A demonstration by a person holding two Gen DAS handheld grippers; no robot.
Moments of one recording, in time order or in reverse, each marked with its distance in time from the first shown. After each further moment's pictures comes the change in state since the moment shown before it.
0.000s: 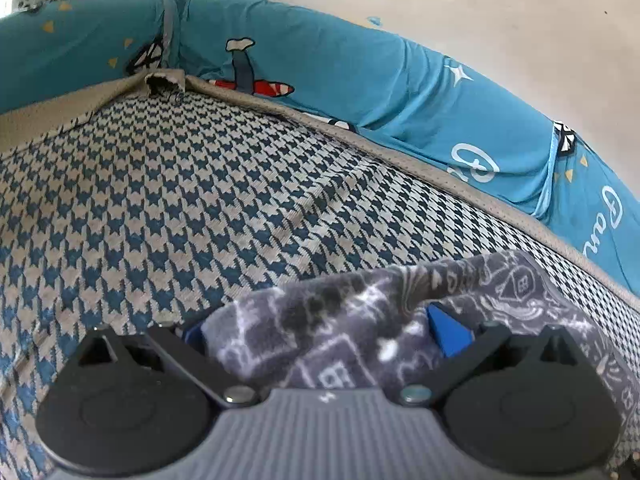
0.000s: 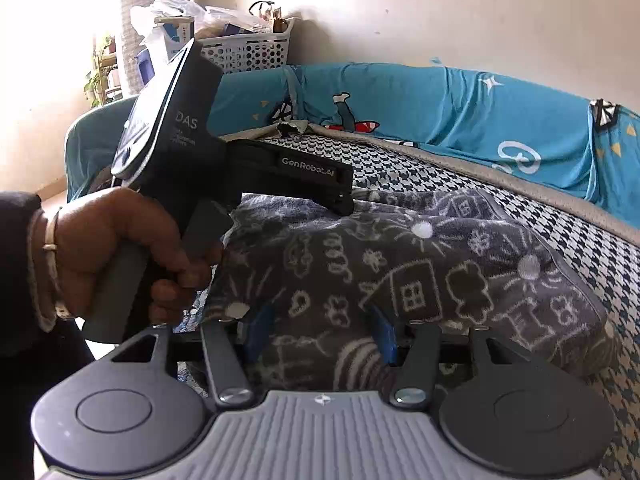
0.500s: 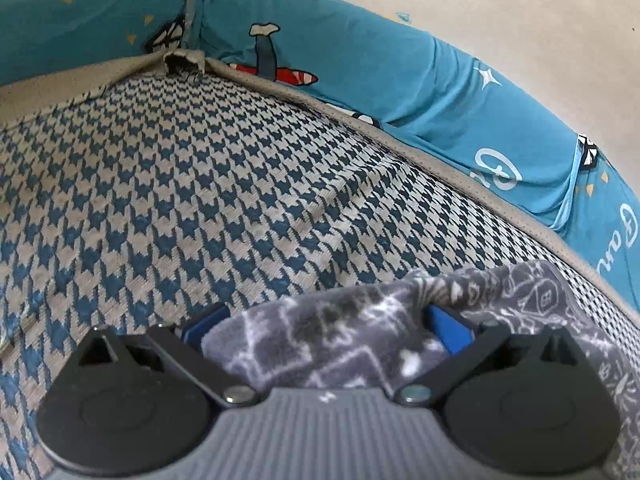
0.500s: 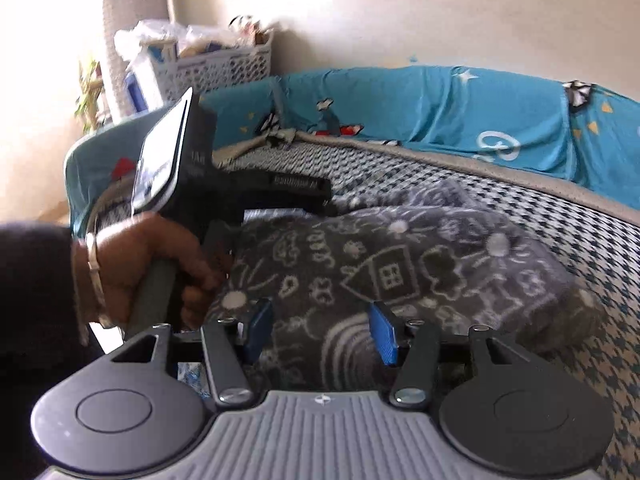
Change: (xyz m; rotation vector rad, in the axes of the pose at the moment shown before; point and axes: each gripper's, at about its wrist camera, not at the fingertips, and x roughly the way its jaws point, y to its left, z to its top) left arm 0.014 0.011 -0.001 -0.059 0.004 0.026; right arm -0.036 -0.014 0.002 0.106 -0.024 -0.009
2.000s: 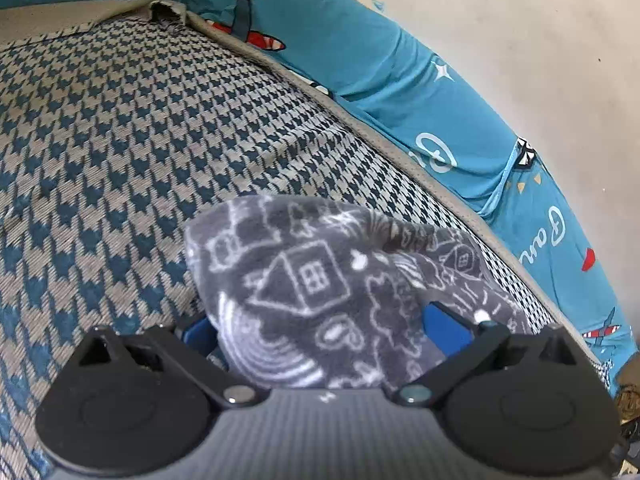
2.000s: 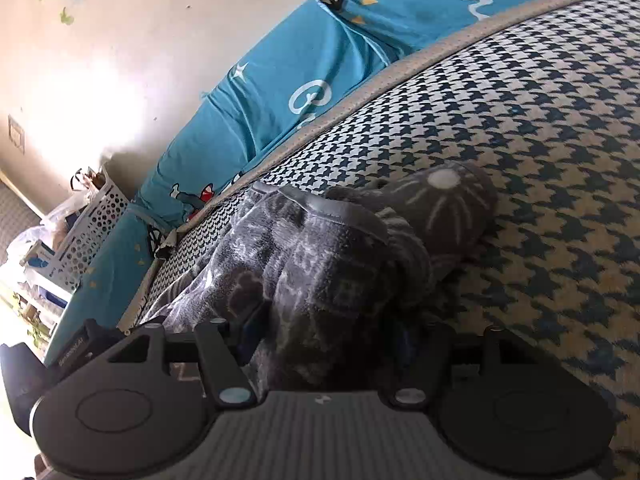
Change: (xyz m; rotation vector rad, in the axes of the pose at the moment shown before) left arm -0.036 0.012 -0.024 -0.120 0.102 -0.243; right arm 0.027 -0.117 -0.028 0.737 -0.068 -0.061
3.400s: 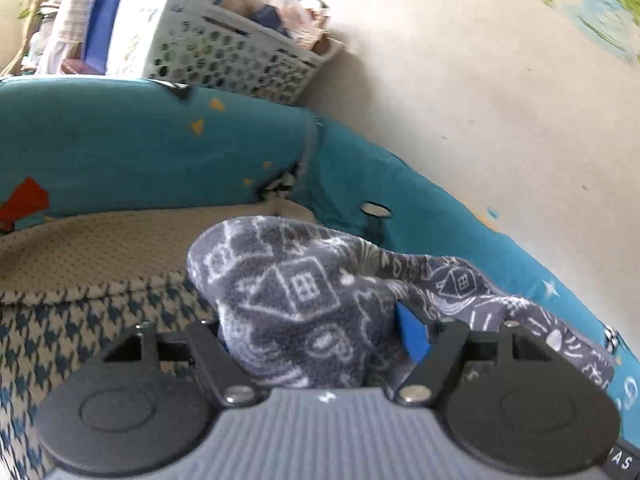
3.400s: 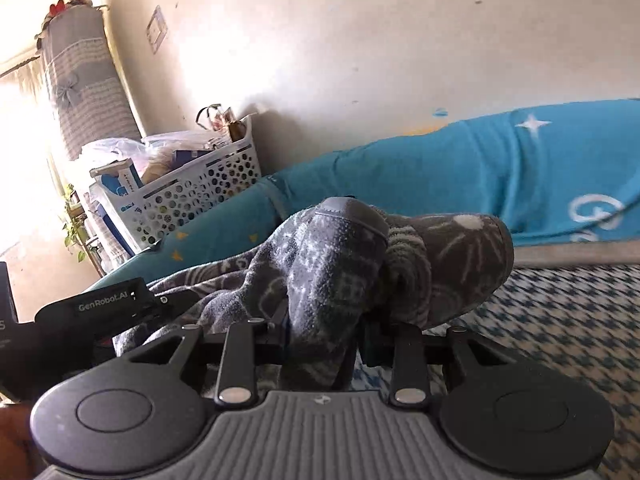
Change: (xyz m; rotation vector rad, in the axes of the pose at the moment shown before) left arm -0.079 0.099 0.147 -0.077 -0.412 0.257; right arm 0.124 0.259 0.021 -0.470 -0.101 0.202
